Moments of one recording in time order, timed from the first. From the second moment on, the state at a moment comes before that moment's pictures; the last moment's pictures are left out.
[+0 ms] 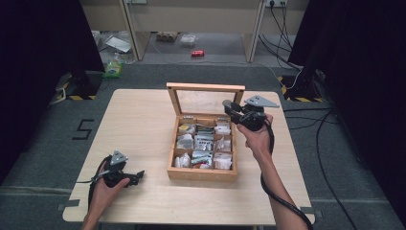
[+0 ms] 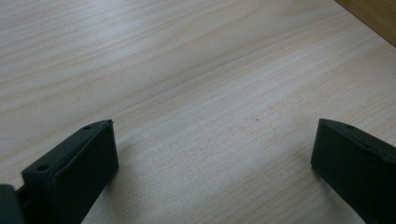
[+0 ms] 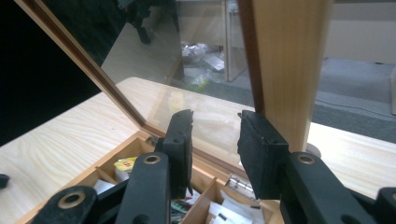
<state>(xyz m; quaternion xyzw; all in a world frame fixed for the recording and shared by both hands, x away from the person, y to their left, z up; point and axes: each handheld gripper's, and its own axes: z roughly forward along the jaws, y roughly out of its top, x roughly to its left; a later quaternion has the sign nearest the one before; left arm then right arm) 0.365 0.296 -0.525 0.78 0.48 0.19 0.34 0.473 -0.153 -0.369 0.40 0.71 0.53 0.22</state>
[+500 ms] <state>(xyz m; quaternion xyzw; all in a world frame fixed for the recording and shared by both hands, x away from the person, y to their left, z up) 0.365 0.296 -0.525 0.78 0.48 0.19 0.34 0.499 -0.142 -0.373 0.42 0.71 0.51 0.24</state>
